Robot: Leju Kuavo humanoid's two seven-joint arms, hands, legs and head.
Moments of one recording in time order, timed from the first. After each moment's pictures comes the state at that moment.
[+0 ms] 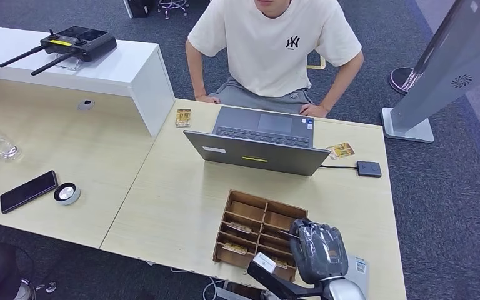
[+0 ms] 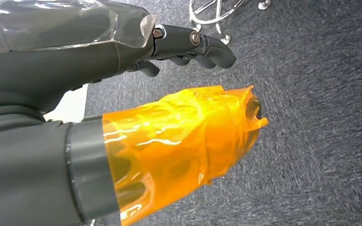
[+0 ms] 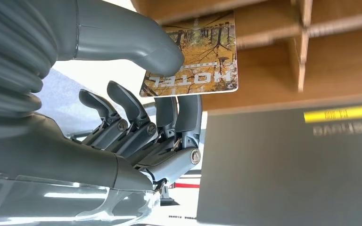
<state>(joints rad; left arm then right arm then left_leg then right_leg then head) 0.39 -0.34 0.48 -1.23 -1.19 -0.11 0.28 -0.06 -0.18 0.74 -1.58 1.17 -0.08 0.38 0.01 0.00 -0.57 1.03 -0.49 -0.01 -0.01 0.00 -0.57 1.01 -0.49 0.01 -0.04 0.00</state>
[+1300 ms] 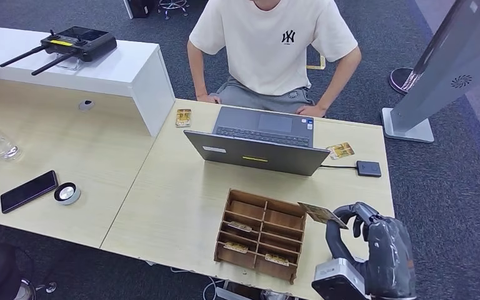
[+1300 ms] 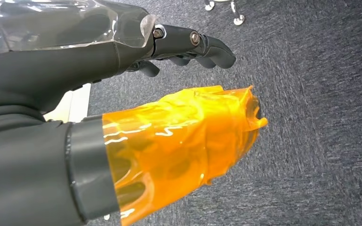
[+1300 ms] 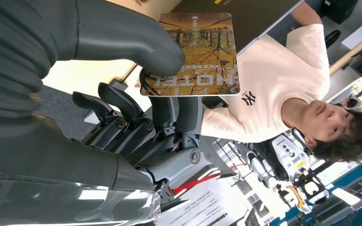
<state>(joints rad) 0.49 -0.34 0.38 -1.32 -1.03 -0.07 0.38 0.09 -0.20 0.52 -2.07 0.82 -0.15 0.26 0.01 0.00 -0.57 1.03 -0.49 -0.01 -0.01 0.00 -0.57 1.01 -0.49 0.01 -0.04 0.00</state>
